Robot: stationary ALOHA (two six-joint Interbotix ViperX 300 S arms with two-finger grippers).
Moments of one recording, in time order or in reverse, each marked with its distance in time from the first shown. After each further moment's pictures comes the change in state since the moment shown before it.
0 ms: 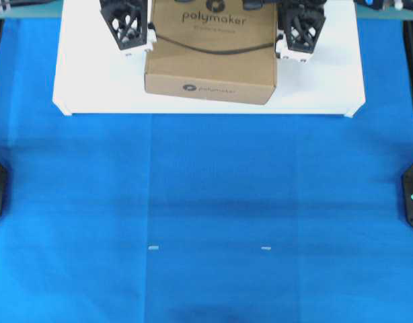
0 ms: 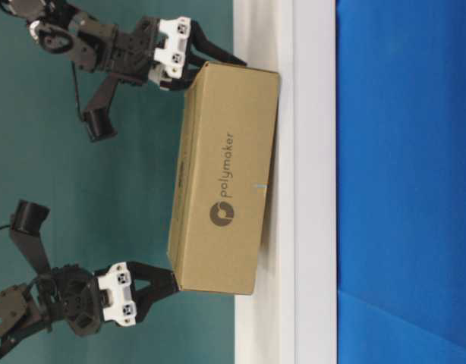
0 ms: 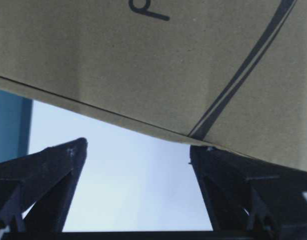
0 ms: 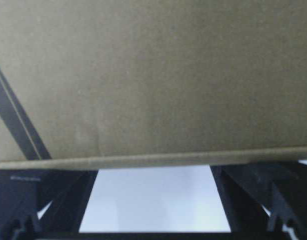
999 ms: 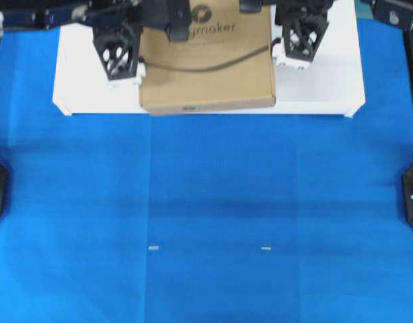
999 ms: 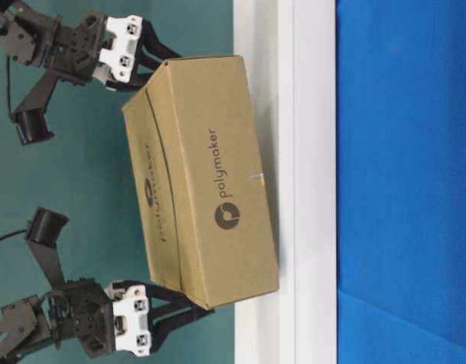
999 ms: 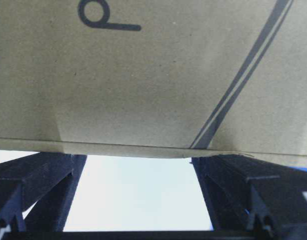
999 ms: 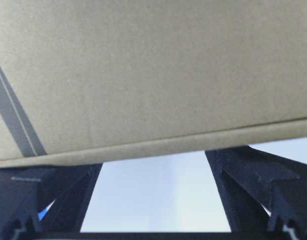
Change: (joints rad) left arm -0.066 -0.052 0.092 -0.003 0.043 0.000; right arm 0.123 -0.153 0.015 -0.104 0.002 0.206
